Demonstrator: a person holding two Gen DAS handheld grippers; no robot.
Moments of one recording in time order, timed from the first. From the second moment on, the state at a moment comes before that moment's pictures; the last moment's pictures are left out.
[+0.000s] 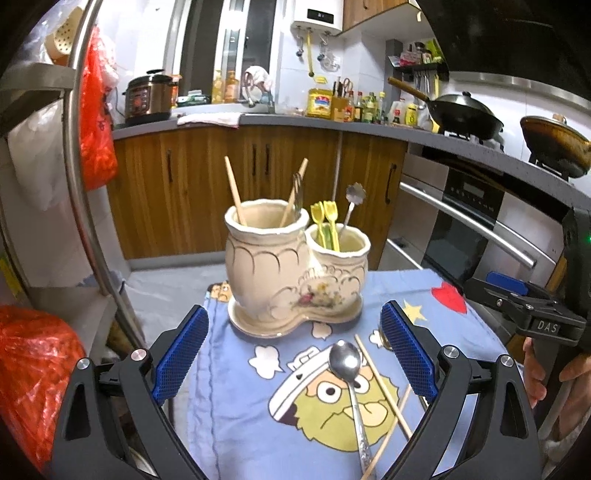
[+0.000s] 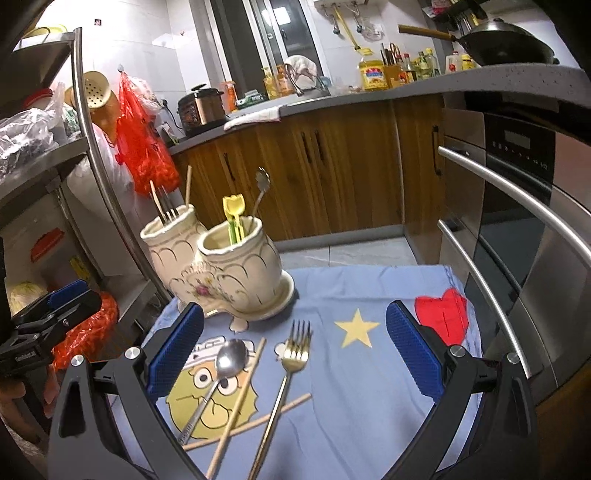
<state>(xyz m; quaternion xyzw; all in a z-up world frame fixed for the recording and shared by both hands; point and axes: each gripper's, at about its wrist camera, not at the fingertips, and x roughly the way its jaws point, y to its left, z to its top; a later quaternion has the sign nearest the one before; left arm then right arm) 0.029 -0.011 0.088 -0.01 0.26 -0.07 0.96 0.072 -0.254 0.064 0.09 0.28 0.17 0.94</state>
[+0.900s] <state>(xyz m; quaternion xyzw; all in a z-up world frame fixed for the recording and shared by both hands) 0.057 -0.036 0.012 0.01 0.38 -0.10 0.92 0.081 -0.269 0.011 0.07 0.35 0.15 0.92</state>
